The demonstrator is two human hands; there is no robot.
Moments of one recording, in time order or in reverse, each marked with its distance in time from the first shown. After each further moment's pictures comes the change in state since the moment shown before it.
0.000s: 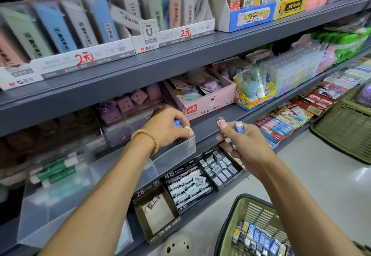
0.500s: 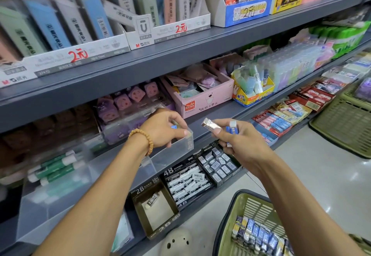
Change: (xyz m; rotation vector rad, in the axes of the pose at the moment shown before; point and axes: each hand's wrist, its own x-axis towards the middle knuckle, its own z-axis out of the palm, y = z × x) left_hand -0.004 -0.006 0.004 -0.211 -0.110 -0.112; right_hand -0.004 0.003 -0.001 -0.022 -0.094 -0.022
